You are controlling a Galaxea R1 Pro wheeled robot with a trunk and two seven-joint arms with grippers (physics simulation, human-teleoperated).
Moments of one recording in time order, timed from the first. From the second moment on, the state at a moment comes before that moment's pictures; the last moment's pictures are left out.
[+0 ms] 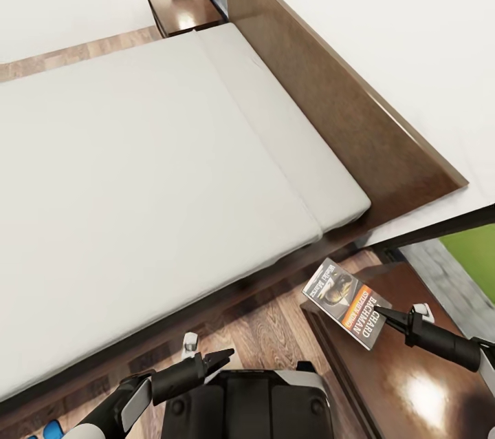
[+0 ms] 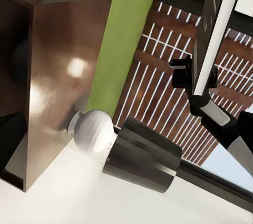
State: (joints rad) left arm -0.52 0.04 -0.15 -0.39 0.56 0.42 -1.20; right arm -0.58 -0.44 -0.42 -0.53 -0.11 0.76 1.52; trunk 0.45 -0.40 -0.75
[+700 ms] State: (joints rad) left arm -0.52 0.04 -0.15 -0.39 0.56 0.42 -1.20; right arm -0.58 -0.44 -0.42 -0.53 -0.11 0.76 1.52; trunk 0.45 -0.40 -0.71
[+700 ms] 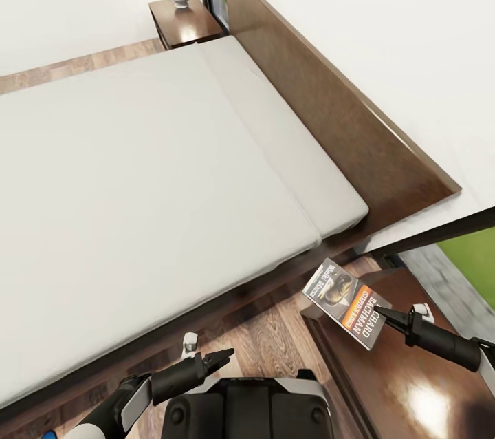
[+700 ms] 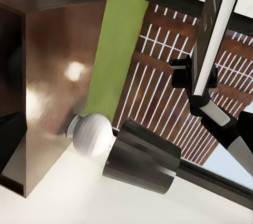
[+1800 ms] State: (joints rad) left arm -0.52 0.04 -0.15 -0.39 0.56 0.42 -1.20; right arm -0.58 -0.44 -0.42 -0.53 -0.11 0.76 1.52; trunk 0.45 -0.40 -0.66
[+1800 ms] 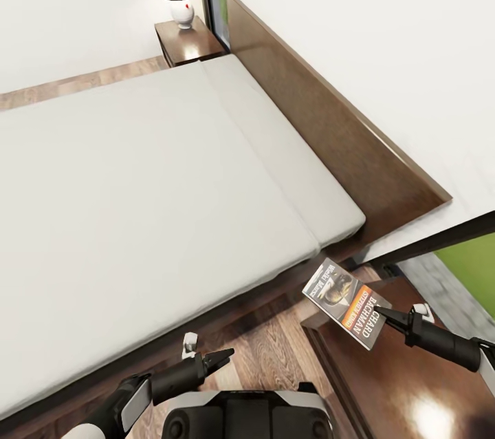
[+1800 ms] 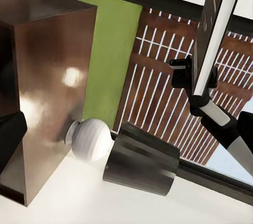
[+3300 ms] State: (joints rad) left arm -0.52 0.04 -0.15 -0.39 0.56 0.42 -1.20; right arm -0.58 -0.44 -0.42 -0.52 -0.09 0.76 1.52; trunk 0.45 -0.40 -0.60
